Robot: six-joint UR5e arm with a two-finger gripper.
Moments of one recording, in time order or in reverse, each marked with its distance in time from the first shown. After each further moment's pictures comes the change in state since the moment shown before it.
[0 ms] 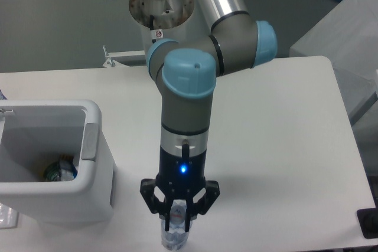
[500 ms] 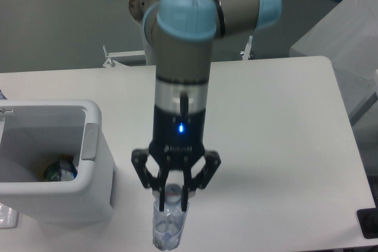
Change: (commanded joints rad) arm 0.017 0.120 0.044 0.002 -0.049 -0.109
